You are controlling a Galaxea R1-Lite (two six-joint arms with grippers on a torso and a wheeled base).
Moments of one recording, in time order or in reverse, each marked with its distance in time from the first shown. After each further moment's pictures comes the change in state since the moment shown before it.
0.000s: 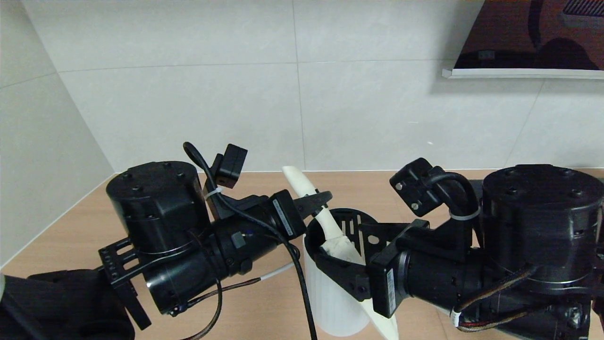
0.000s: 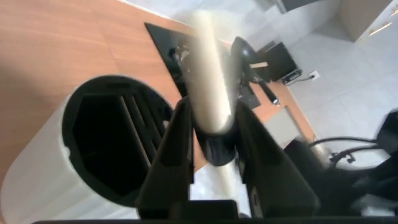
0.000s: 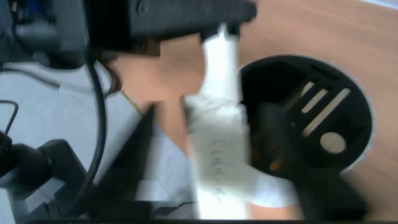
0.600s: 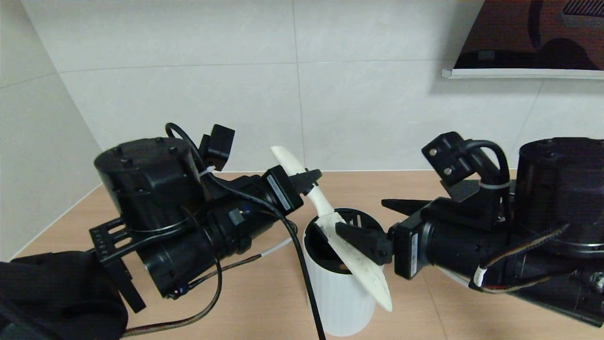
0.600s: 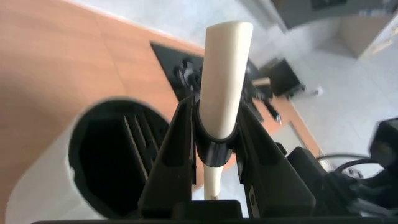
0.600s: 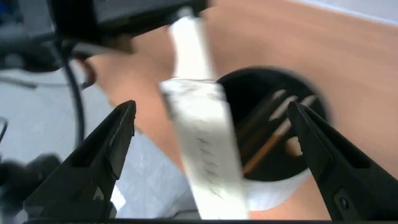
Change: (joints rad) left arm 0.004 -0.034 -0.097 0.115 0.140 0.002; right arm -0.109 -0.055 -0.012 0.005 0.006 -0.003
